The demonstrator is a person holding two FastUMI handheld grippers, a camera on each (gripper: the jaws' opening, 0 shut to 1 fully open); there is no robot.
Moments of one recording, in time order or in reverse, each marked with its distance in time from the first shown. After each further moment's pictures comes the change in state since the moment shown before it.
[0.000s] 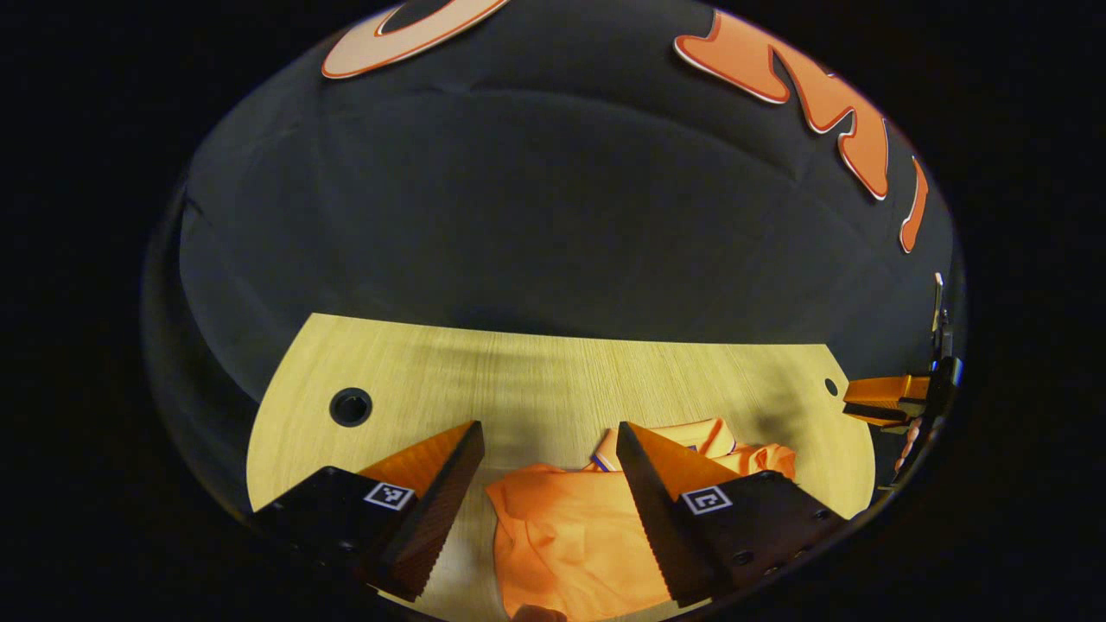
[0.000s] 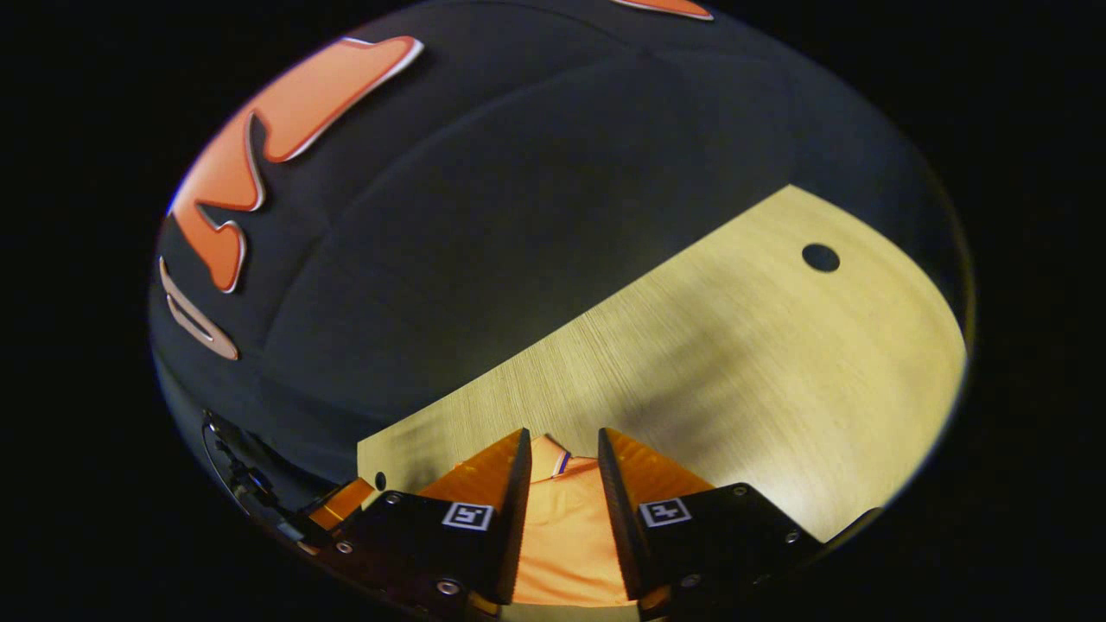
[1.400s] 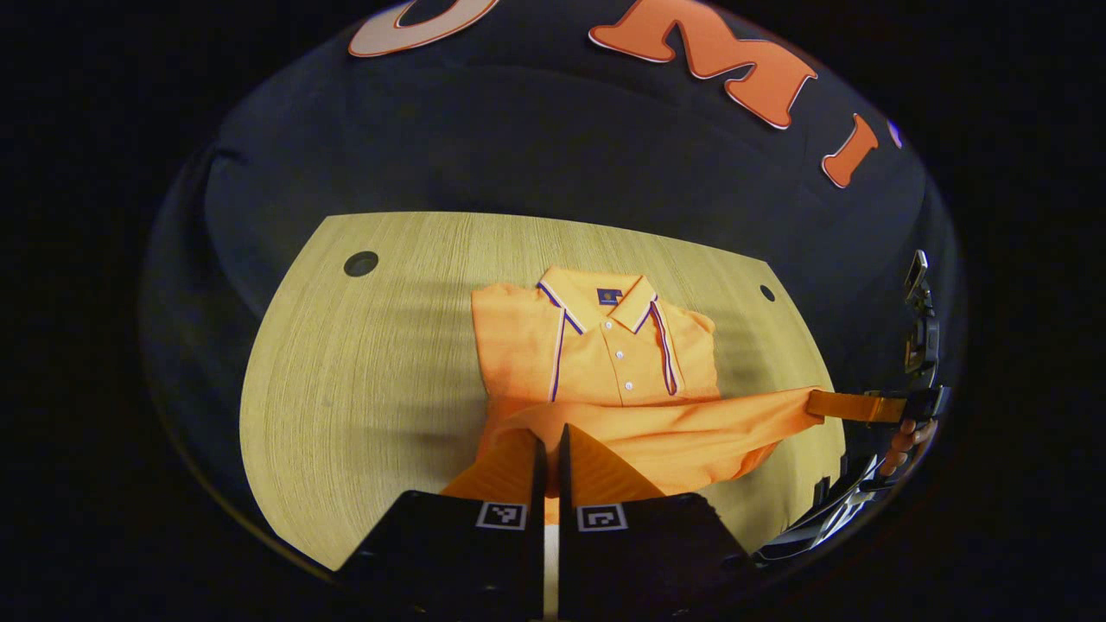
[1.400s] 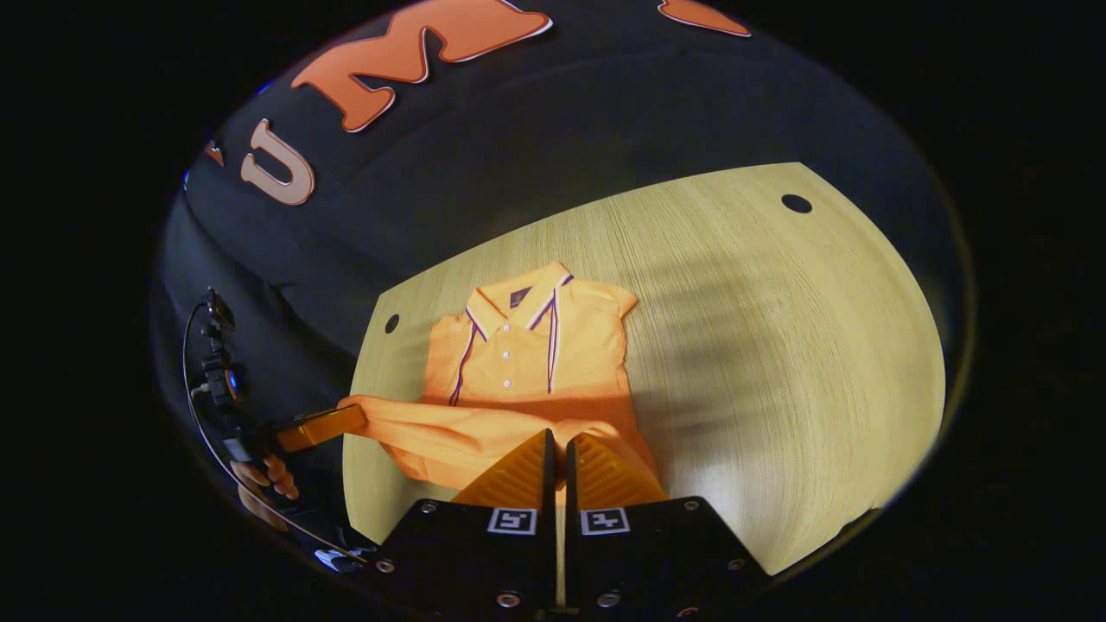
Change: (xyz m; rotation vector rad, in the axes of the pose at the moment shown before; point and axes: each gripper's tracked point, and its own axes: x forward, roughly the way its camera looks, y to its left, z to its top) left arm -0.134 -0.033 -0.139 0.029 0.254 -0.080; right arm -0.125 -0.015 -0.152 -0.186 0.287 0.093
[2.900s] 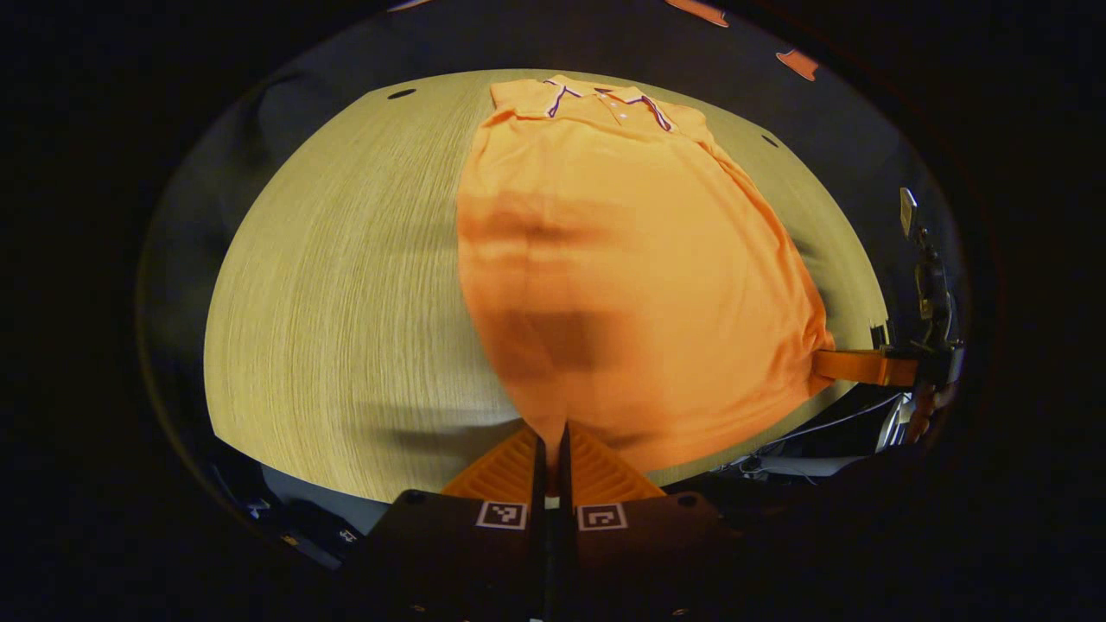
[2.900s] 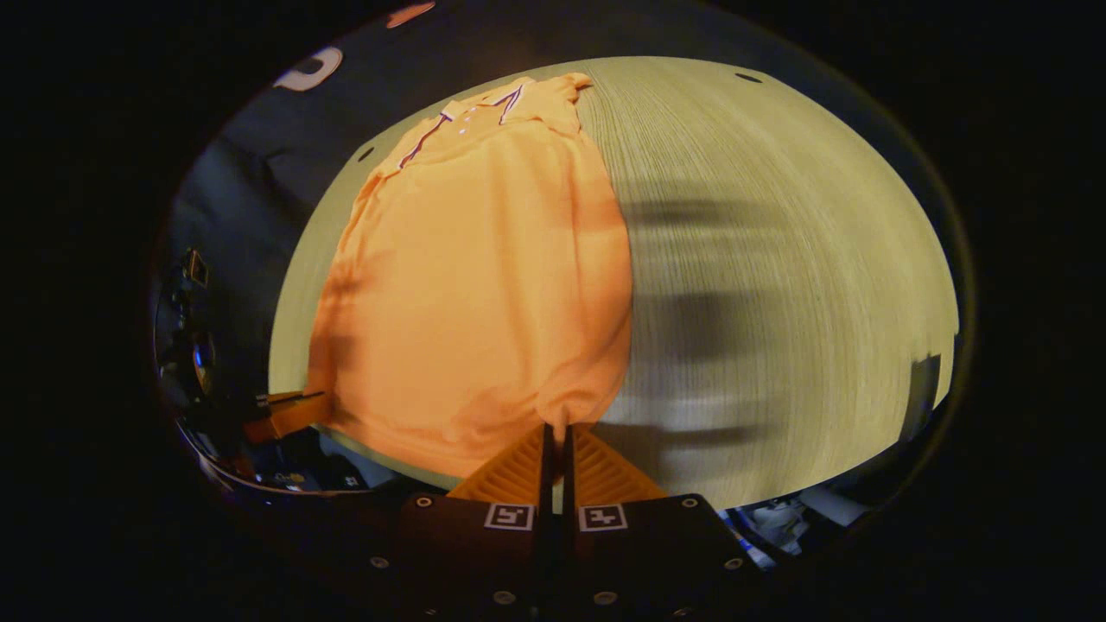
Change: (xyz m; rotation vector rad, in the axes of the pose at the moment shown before) left arm -0.096 -0.029 -0.349 -0.018 0.314 0.070; right arm -0.063 -0.065 -0.316 -0.045 0.325 -0.042
